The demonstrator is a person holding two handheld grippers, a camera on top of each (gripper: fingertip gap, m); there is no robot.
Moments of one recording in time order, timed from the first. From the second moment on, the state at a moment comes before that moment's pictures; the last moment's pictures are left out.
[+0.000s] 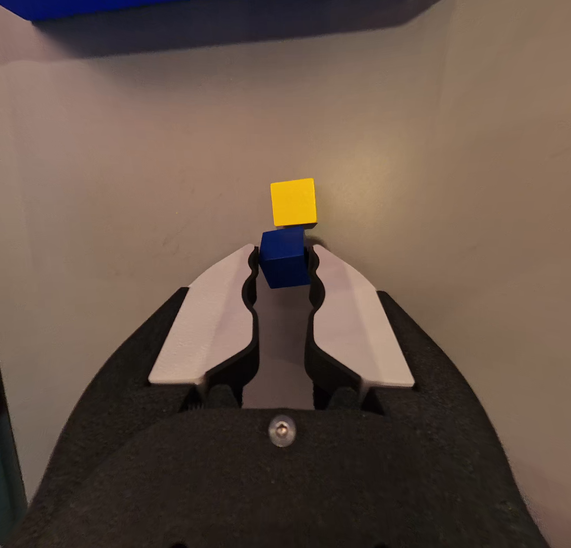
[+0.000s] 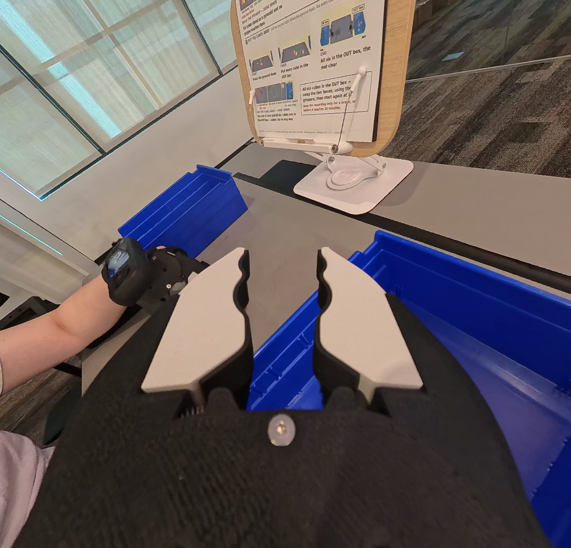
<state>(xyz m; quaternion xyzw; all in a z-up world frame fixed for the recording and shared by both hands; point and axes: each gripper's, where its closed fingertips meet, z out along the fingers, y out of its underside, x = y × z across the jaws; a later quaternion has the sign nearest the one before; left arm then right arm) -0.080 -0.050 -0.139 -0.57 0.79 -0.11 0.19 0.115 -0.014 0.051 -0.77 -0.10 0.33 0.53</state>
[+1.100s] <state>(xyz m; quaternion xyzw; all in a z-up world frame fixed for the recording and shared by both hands) -0.091 -0.049 -0.155 -0.57 0.79 -0.12 0.18 0.126 -0.019 0.053 -0.77 -0.10 0.34 0.53</state>
